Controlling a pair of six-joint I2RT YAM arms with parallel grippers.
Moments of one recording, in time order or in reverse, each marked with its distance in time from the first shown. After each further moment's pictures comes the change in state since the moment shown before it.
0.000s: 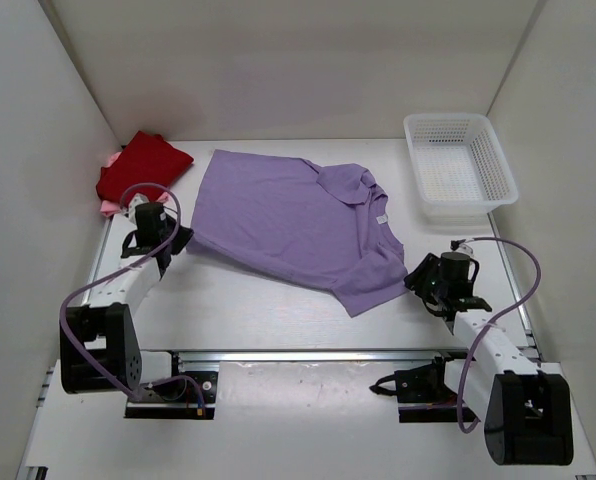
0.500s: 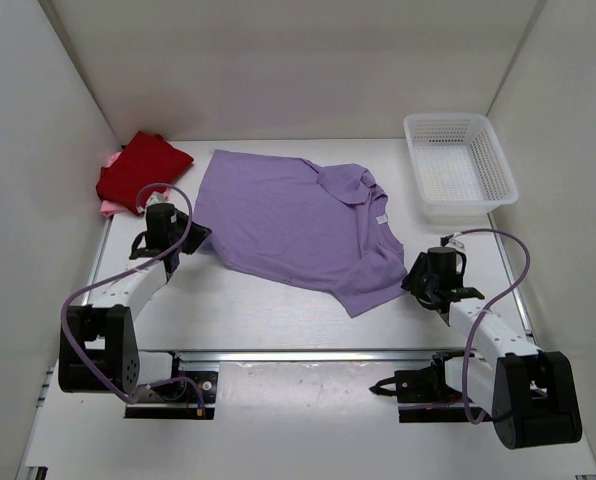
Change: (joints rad) left arm -0.080 0.010 -0.025 0.060 0.106 -0.043; right arm 0.095 0.103 0.058 -0.040 0.145 -0.029
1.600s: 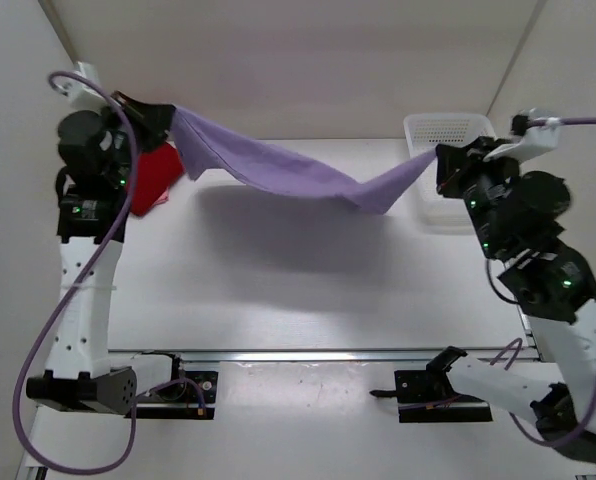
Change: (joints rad) left arm -0.037 -0.095 0.869 -0.355 0.030 0.191; right arm 0.441 -0.098 1.137 -0.402 0.350 -0.266
